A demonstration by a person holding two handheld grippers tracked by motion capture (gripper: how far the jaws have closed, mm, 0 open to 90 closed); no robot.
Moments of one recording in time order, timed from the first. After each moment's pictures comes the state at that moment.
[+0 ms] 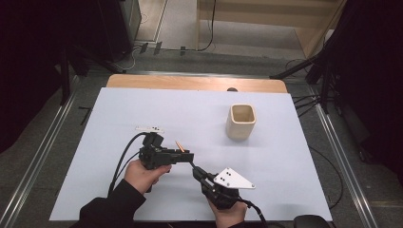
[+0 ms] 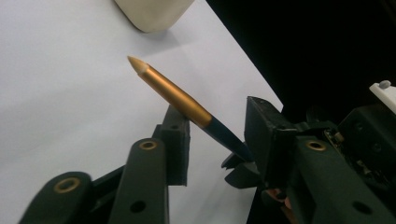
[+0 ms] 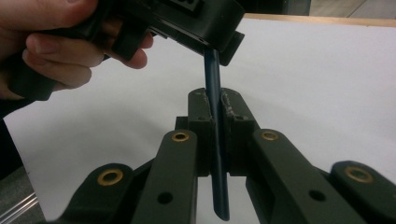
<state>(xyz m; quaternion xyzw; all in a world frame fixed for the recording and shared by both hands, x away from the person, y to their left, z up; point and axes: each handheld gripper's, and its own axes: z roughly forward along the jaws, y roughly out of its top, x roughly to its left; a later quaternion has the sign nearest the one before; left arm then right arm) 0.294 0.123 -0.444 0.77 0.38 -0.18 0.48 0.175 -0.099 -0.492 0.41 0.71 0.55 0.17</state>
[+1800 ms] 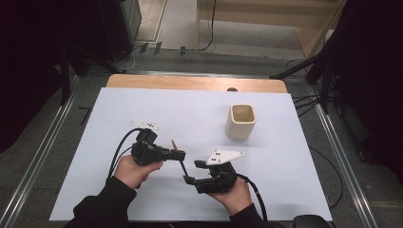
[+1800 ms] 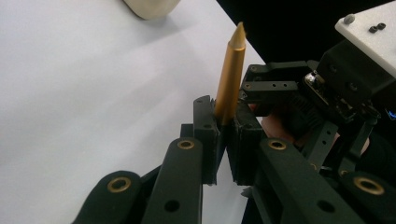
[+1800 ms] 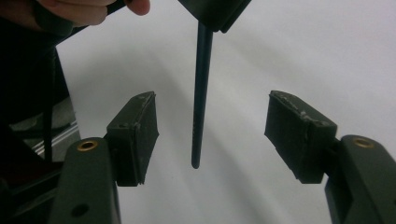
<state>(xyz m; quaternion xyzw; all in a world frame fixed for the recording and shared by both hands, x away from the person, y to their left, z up) 0.304 0.143 -0.434 0.79 0.35 -0.19 0.46 0.223 -0.102 -0.470 0.34 0.81 0.47 0.03</state>
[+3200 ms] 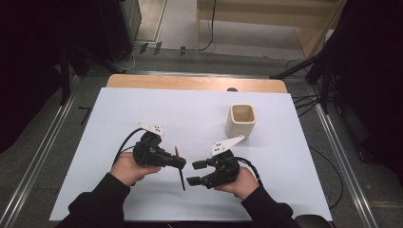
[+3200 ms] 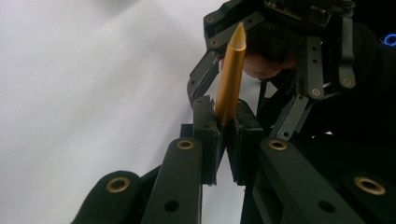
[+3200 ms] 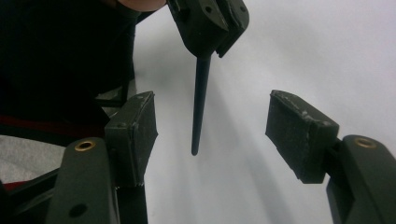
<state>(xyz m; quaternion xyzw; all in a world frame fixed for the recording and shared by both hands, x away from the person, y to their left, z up) 0.306 0.135 -0.433 0.85 0.24 -0.21 0.42 0.255 -0.119 -0.471 0.26 0.83 0.48 -0.11</state>
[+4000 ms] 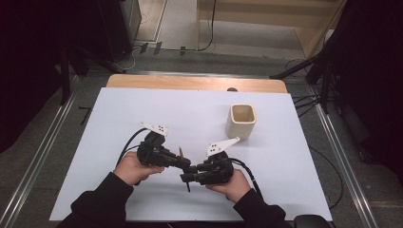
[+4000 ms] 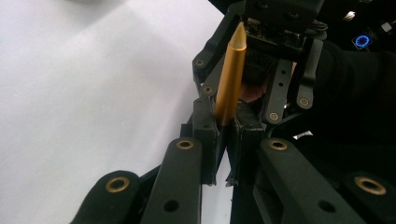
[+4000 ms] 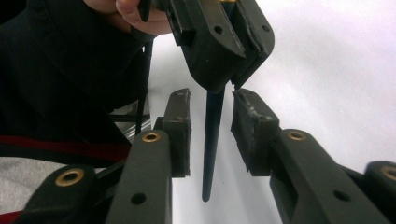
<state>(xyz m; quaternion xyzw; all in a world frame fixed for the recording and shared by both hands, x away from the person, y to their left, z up) 0.307 0.127 -0.436 0.84 0.22 -0.24 0.44 0.255 -0.105 -0.478 0.26 0.81 0.51 -0.14</state>
